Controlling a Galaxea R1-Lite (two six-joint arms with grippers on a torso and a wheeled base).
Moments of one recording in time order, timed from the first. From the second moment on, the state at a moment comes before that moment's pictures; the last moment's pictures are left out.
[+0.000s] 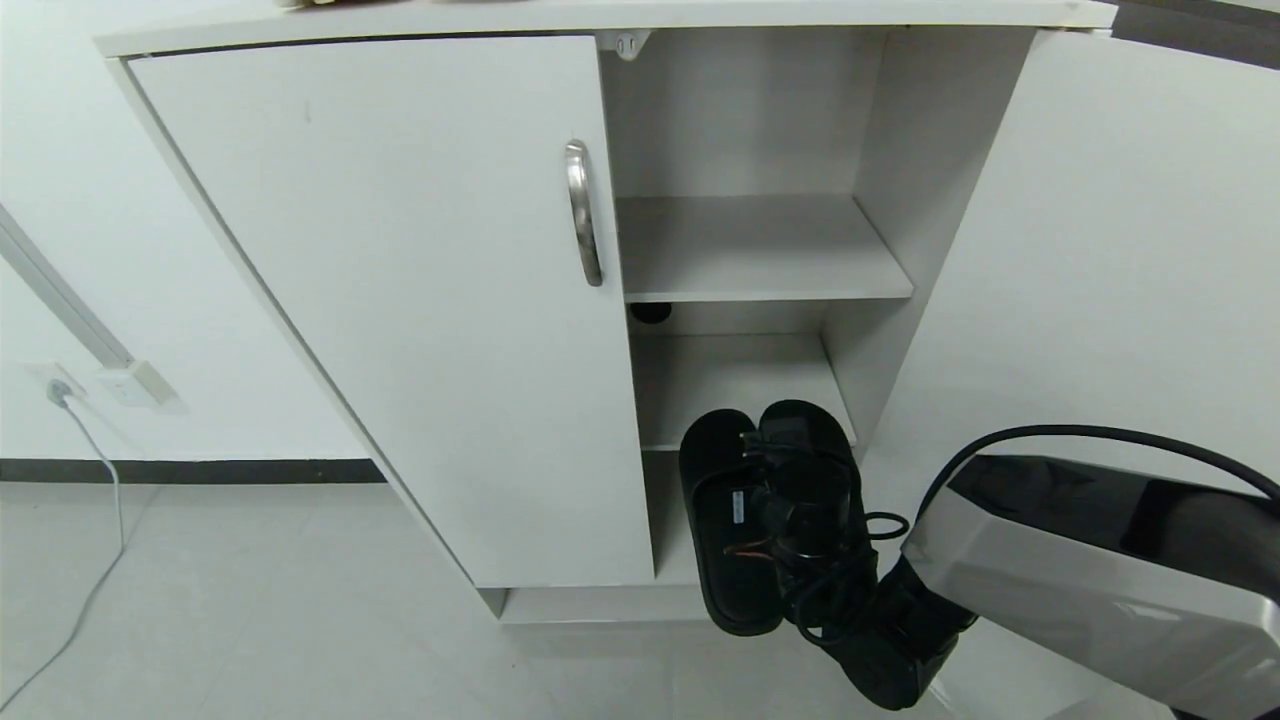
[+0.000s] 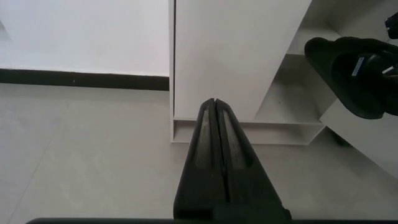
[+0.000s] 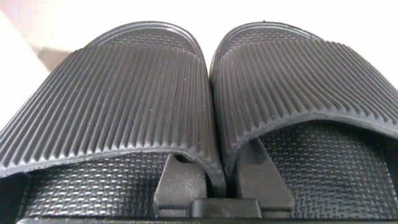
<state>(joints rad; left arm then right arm) 0.00 0.00 0.00 0.00 0.01 -0.09 0.74 2.39 -1.05 -1.30 -0.68 -0.01</state>
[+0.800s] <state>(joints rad) 0.00 0.00 0.00 0.00 0.01 -0.09 0.71 2.42 -1.14 -1.27 -0.68 0.00</state>
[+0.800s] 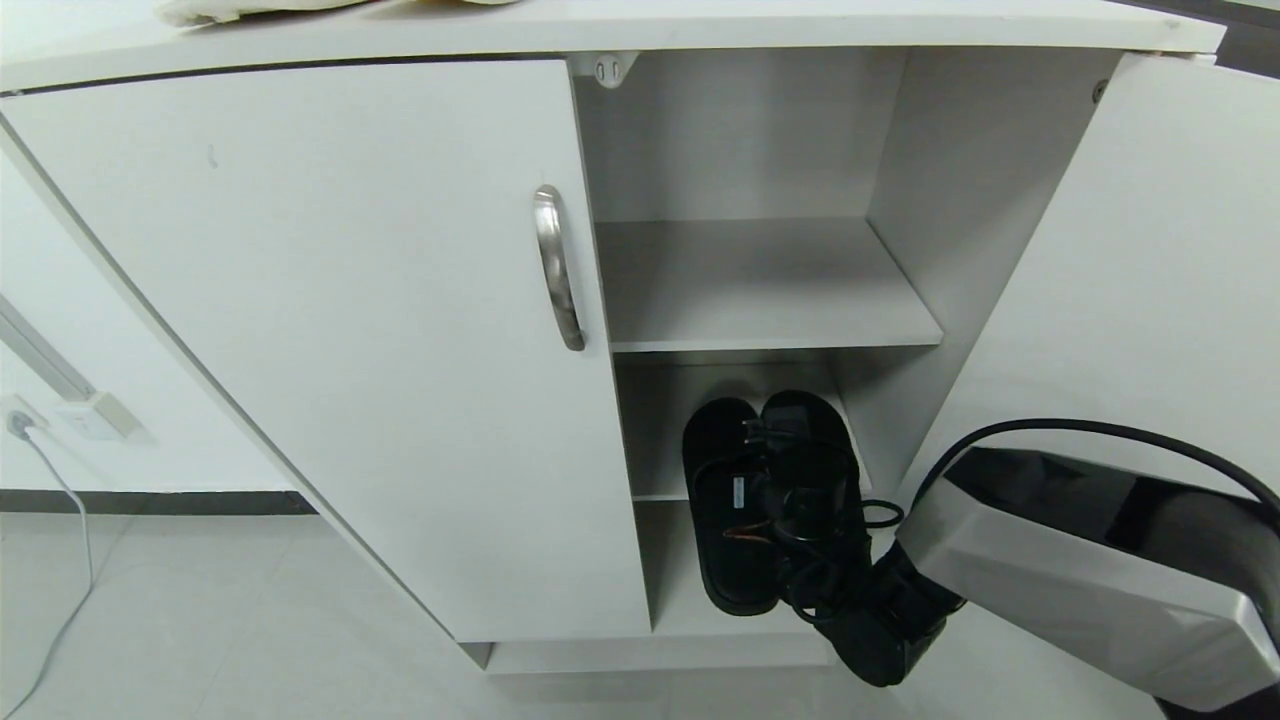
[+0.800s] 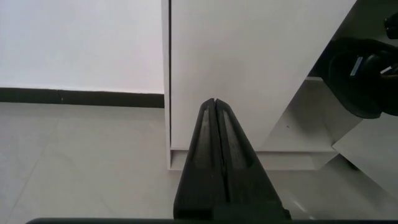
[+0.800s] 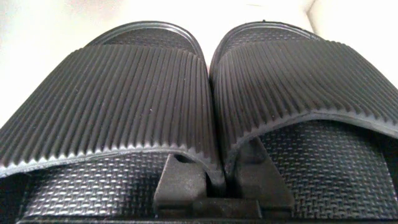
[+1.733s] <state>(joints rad) 0.00 0.00 0.00 0.00 0.01 -0.09 0.64 2.54 -1.62 -0.90 -0.63 0.01</state>
